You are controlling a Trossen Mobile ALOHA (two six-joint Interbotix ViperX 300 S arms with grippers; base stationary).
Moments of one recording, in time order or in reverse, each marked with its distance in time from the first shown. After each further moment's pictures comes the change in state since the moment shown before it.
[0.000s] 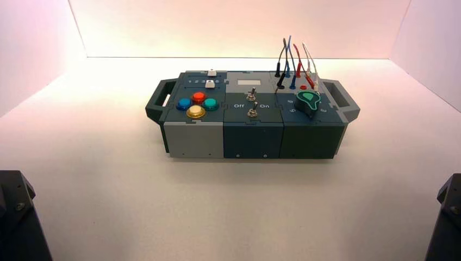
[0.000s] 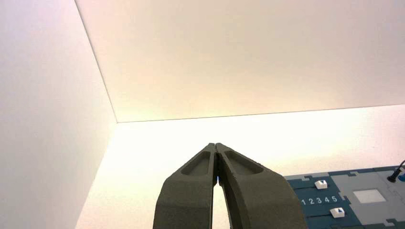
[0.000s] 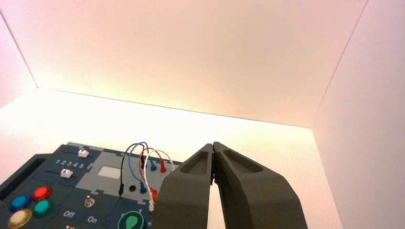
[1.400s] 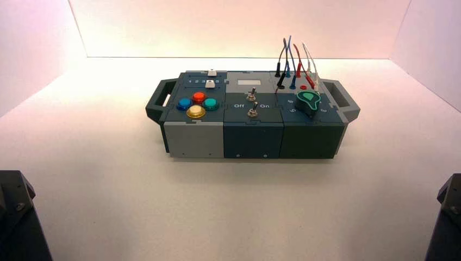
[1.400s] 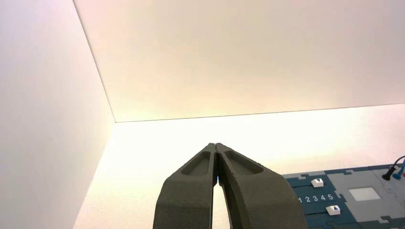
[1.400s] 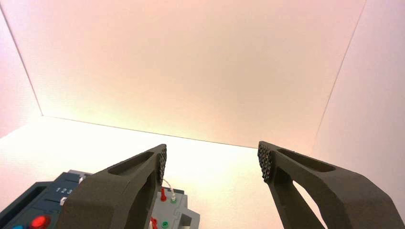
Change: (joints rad) left arm -0.005 -0.021 0.000 -0.005 0.018 -0.002; right arm 0.000 -0.038 0.015 0.002 -0.115 0.002
